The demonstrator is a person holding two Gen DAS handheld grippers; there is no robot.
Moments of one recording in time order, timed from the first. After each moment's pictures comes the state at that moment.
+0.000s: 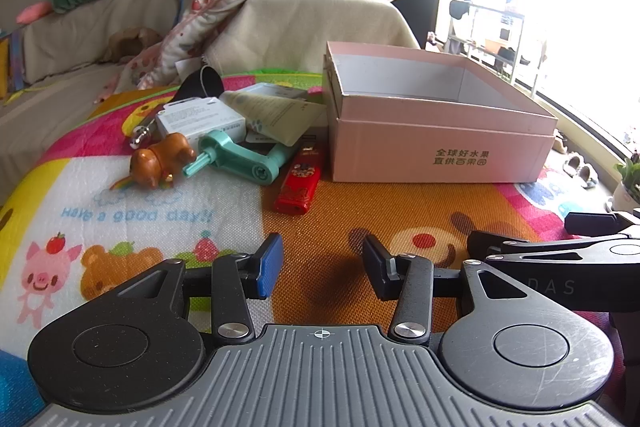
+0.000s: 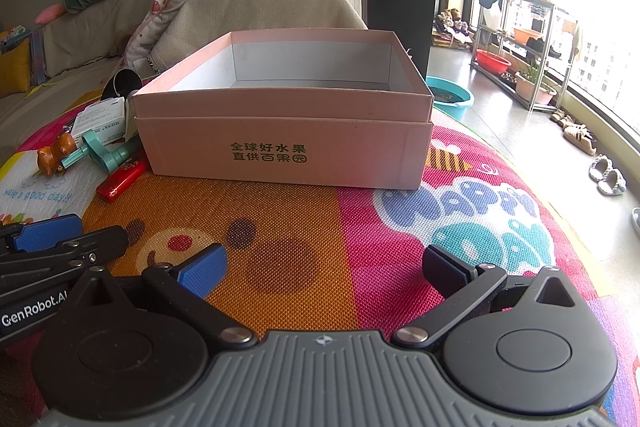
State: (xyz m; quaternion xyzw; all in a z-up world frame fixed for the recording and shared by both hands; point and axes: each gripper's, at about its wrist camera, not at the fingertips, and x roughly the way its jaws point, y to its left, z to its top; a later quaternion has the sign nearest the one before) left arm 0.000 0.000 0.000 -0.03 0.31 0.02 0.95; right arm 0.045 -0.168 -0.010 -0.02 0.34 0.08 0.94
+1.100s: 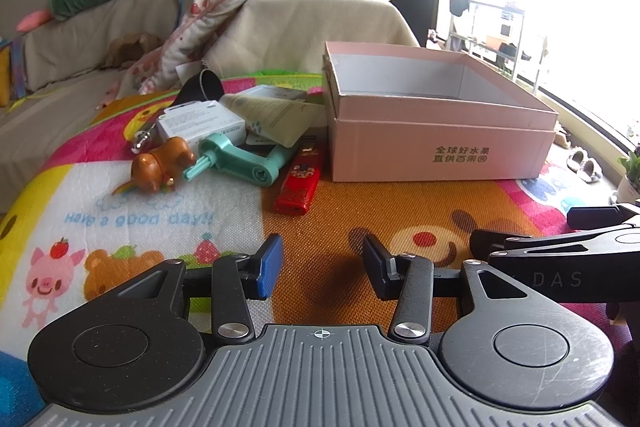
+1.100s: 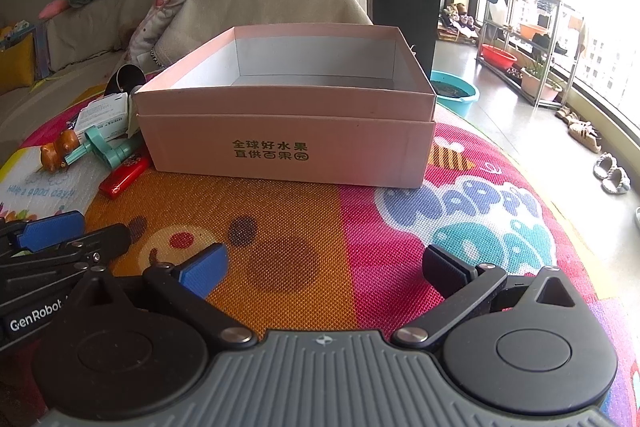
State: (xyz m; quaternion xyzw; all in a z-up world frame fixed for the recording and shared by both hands) left arm 0.000 -0.002 0.000 -0.02 0.31 0.02 0.95; right arm 0.049 -0.169 -0.007 -0.03 0.35 0.09 0.93
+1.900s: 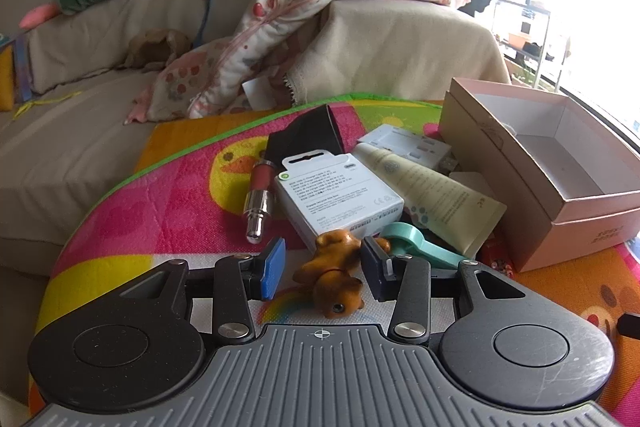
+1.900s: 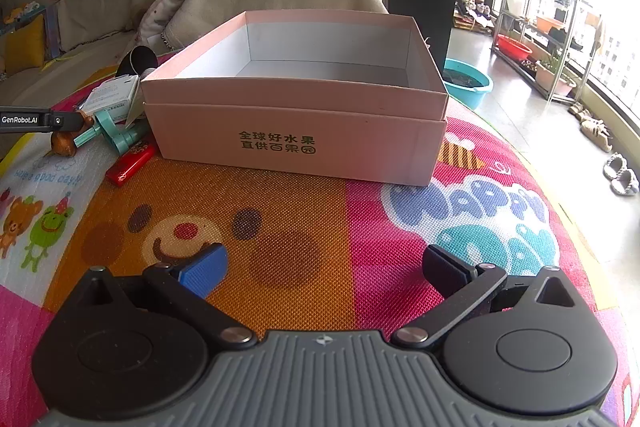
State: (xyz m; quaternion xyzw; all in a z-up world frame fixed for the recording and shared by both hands) left arm 0.079 0.130 0.023 -0.01 0.33 0.02 0.94; right arm 0.054 -0.169 -0.003 -0.04 0.38 0.11 0.92
